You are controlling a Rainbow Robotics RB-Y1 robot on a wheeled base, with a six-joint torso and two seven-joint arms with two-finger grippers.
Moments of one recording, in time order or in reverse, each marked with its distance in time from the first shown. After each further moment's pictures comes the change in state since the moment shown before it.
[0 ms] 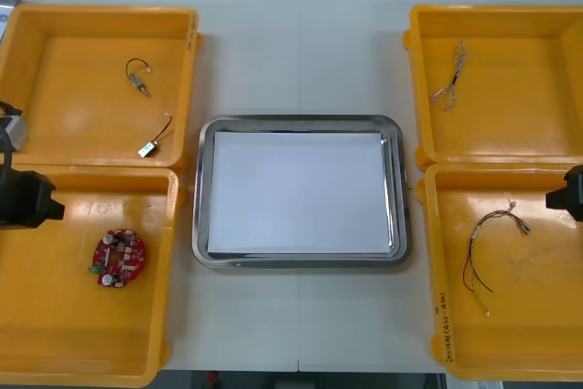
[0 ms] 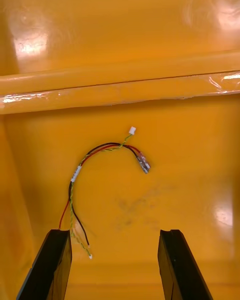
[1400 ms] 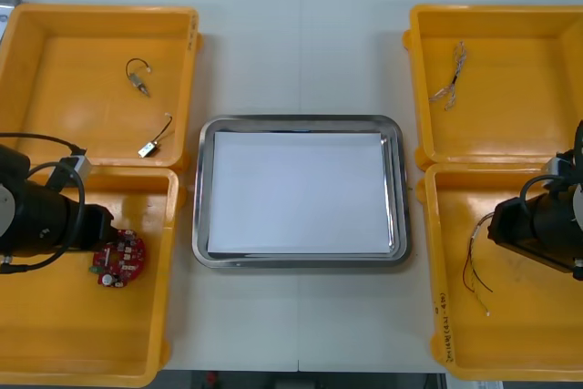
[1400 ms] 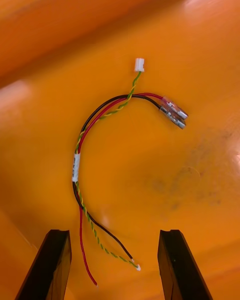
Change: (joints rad) right arm 0.046 0.191 0.267 0.050 0.393 -0.036 -0.306; left arm 0.070 0.000 -0.268 0.141 -0.087 -0.353 0.000
